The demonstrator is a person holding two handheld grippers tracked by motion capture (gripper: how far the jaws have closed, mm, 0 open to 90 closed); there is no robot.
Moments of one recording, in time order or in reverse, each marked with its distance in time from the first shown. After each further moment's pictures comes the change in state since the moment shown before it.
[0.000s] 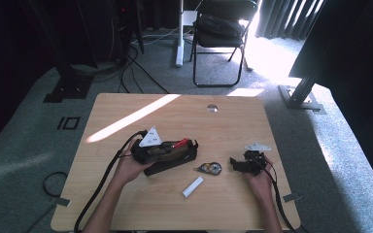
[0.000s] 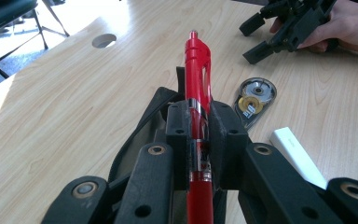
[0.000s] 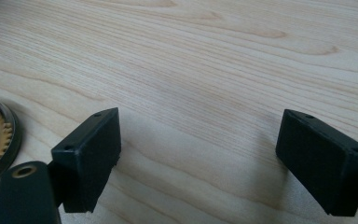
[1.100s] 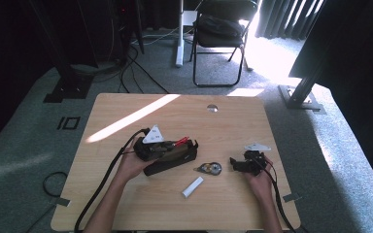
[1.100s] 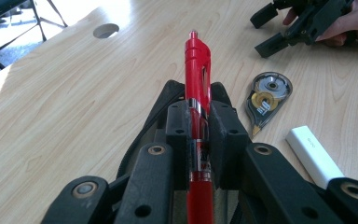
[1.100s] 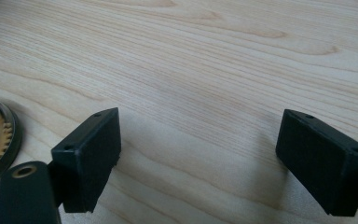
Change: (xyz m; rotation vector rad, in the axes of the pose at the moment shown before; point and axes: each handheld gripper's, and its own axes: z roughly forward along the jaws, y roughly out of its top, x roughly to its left) left arm 0.011 -0.004 0.018 0.023 -0.002 -0.015; right arm 0.000 0.000 0.000 0.000 0.000 0.001
